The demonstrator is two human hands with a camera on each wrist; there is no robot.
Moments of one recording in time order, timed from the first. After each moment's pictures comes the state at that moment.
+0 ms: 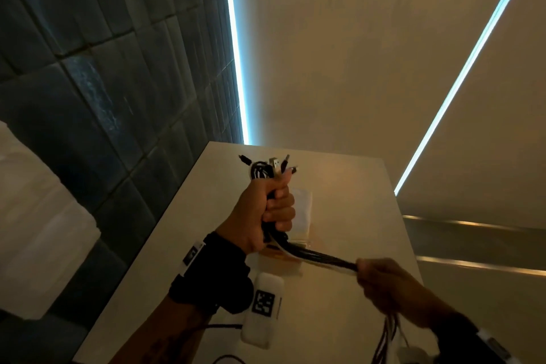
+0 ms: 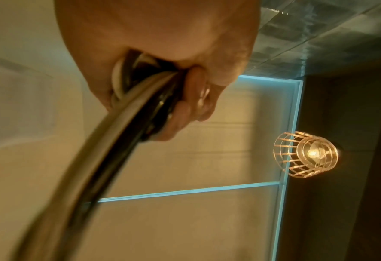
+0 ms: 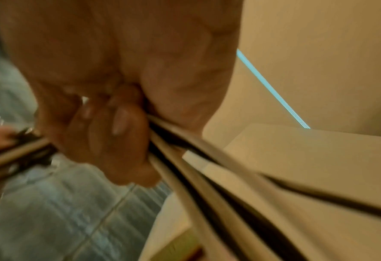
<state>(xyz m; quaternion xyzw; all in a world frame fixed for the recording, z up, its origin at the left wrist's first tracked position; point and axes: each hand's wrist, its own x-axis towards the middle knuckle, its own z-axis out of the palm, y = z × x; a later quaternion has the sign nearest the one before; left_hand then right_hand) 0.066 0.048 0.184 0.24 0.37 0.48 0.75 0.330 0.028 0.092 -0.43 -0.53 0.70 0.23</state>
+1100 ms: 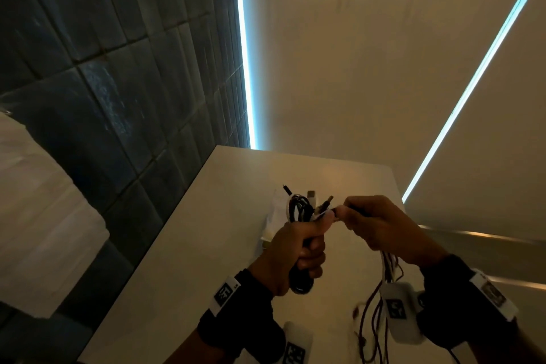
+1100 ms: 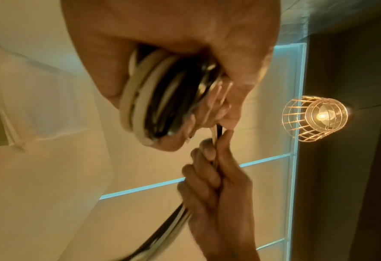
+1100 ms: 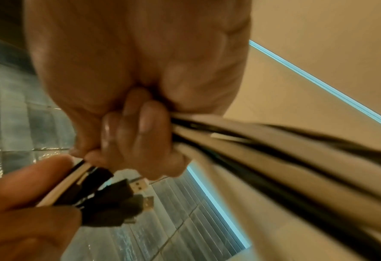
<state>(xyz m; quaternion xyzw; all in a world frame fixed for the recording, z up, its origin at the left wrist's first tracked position) 0.105 0.020 0.156 0.33 0.42 0.43 0.73 0.284 0.083 0.178 -0.37 -0.75 0.49 0.25</state>
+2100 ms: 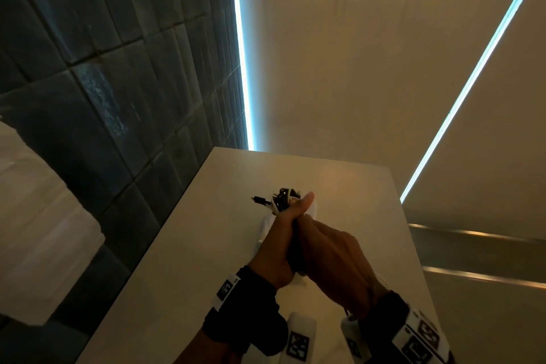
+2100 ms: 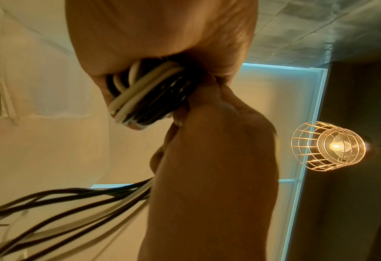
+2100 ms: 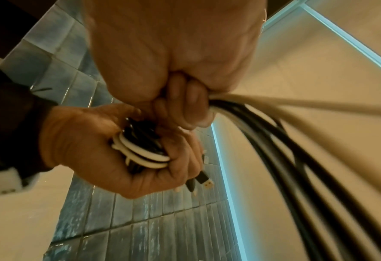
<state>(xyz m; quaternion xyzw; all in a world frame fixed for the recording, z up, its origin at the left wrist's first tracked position) 0.099 0.044 0.141 0.23 0.44 0.52 0.70 0.219 0.029 0.160 -0.38 -0.88 0.17 0.22</state>
